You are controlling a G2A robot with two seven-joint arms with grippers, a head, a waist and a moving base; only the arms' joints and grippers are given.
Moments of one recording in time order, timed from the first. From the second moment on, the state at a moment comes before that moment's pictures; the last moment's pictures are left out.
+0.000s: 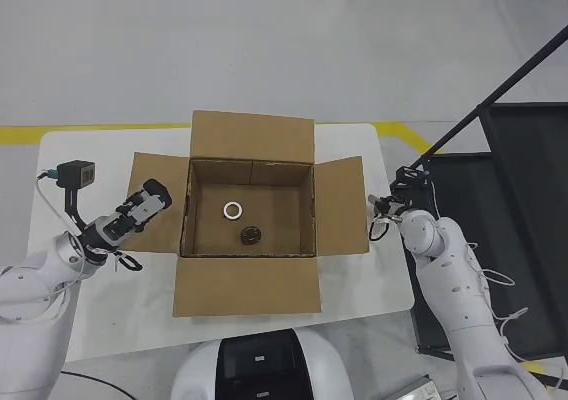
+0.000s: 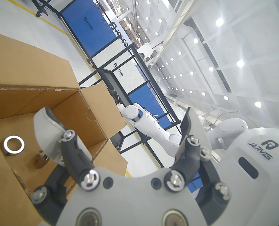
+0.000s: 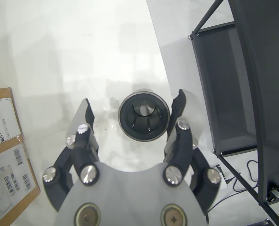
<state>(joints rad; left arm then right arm) 1.41 -1.07 -1.55 -1.75 -0.27 -0.56 -0.85 -1.24 -1.24 1.53 -1.25 -0.95 0.10 0.57</state>
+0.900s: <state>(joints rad) 1.41 -1.07 -1.55 -1.75 -0.27 -0.56 -0.85 -1.49 -1.23 1.56 -1.90 -0.82 -0.04 0.43</state>
